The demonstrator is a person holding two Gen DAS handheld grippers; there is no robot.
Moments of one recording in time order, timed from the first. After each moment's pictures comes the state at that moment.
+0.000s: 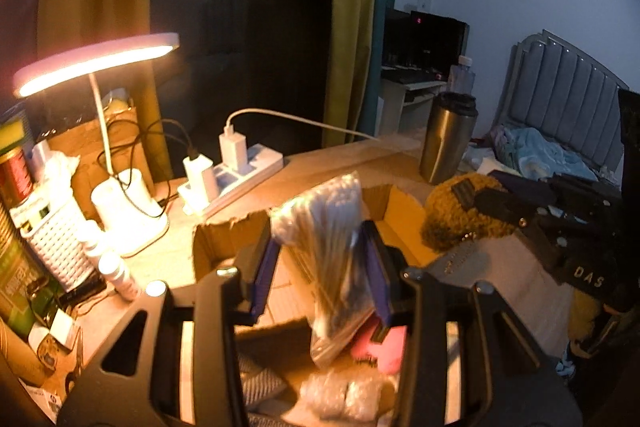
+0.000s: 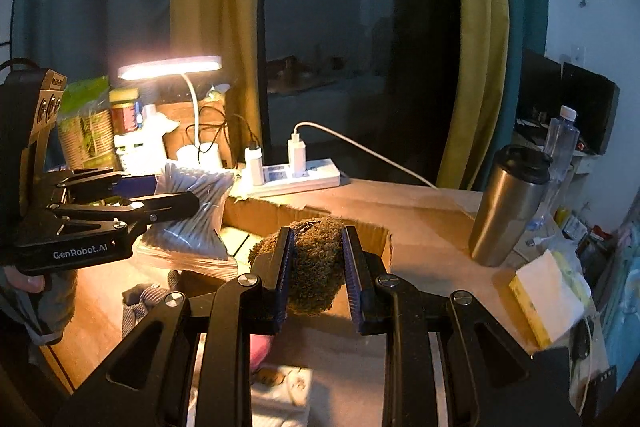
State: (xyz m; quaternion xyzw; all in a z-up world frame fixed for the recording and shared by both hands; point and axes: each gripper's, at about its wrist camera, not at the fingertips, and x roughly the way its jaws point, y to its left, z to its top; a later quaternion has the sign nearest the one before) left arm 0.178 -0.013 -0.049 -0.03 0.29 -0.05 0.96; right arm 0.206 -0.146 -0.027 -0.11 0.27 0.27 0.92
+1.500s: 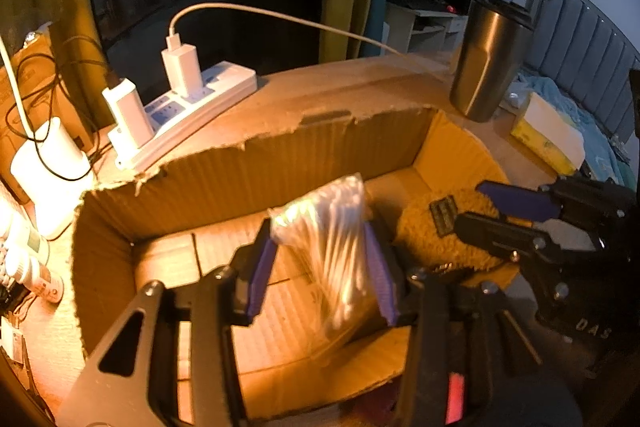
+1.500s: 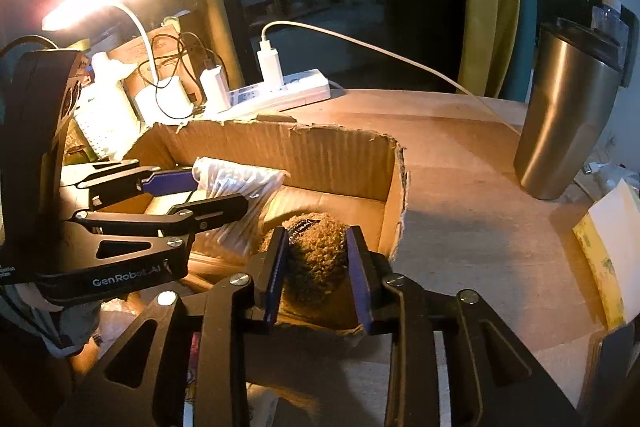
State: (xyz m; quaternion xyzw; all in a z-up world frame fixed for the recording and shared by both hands) left arm 0.281 -0.043 -0.148 -0.02 0.41 -0.05 0.91; right arm 0.283 -0.147 -0.123 -0.08 0.40 0.27 0.87
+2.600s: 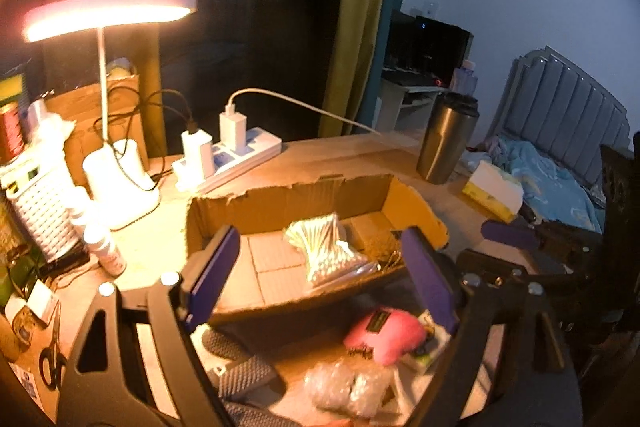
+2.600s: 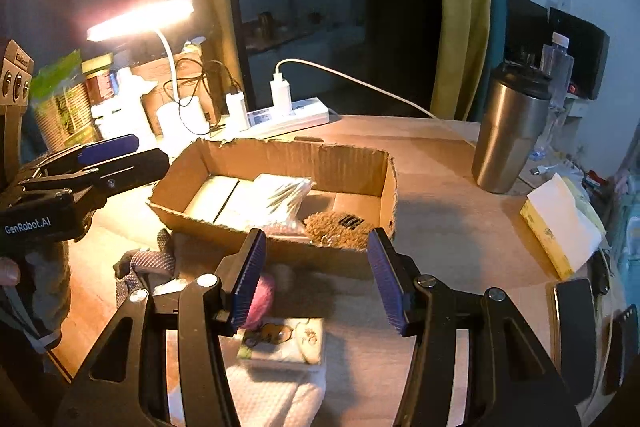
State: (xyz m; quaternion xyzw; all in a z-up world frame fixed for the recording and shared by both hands) left arm 0.165 0.000 -0.073 -0.07 0.29 -0.05 0.95; right arm 0.197 -0.142 -0.073 -0.09 0.36 0.23 0.90
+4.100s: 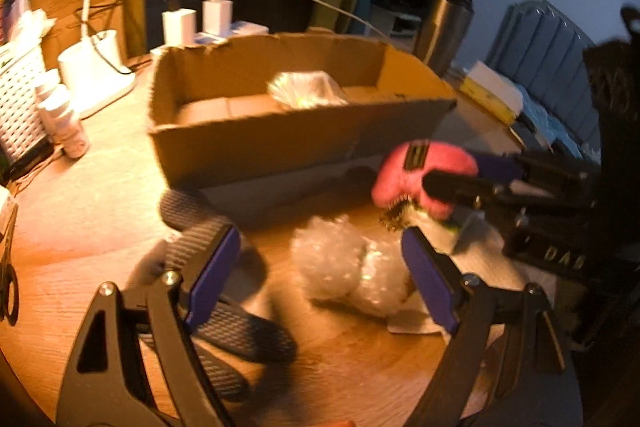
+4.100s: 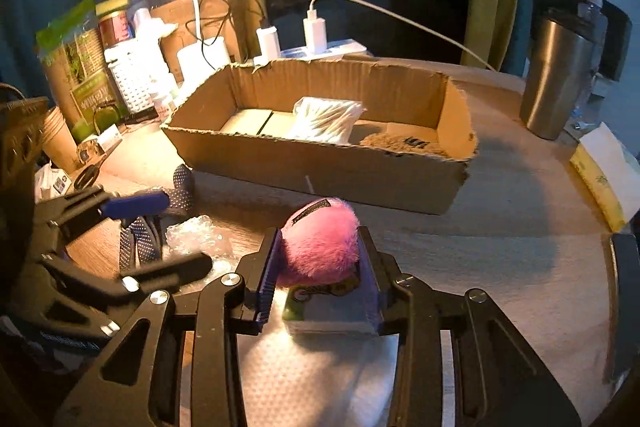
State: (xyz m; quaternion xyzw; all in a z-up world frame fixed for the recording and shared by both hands) left arm 0.137 -0.018 -0.165 -0.06 0.41 -0.09 0.91; right arm 0.178 -0.117 -0.130 -0.10 0.41 0.25 0.87
